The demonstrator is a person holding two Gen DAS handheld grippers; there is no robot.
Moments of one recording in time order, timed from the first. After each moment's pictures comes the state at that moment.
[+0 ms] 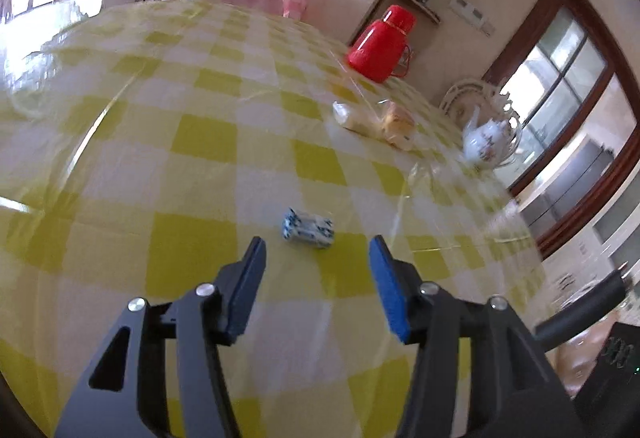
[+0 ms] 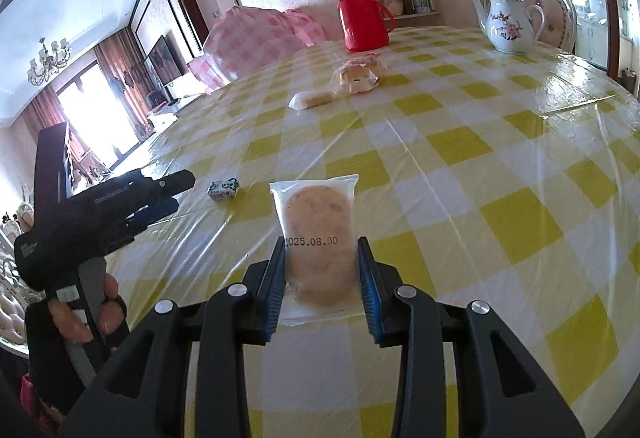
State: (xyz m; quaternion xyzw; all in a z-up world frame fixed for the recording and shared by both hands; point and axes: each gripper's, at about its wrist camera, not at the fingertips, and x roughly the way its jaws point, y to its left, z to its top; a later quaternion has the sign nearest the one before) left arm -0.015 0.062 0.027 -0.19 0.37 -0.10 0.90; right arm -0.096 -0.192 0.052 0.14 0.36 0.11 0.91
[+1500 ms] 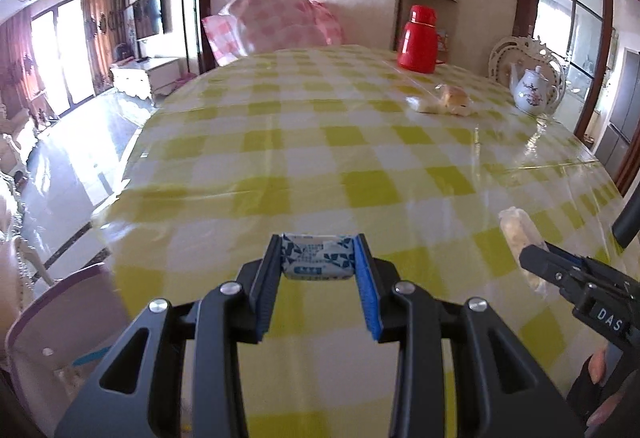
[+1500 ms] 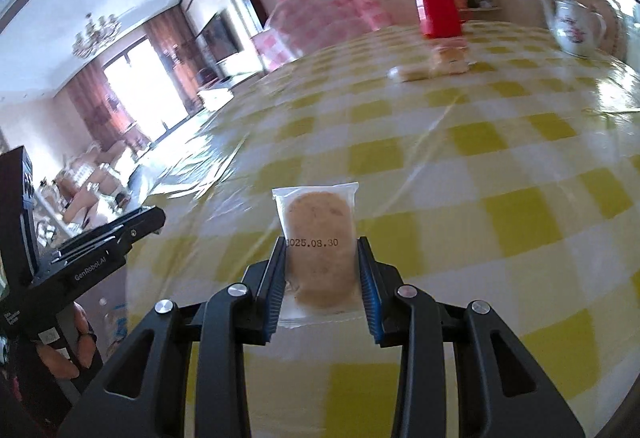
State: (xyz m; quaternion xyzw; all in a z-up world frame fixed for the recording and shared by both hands) left arm -0.171 0.135 0.059 -0.02 0.34 0.02 0.94; right arm -0.138 -0.098 0.059 0.12 0.37 0.22 0.89
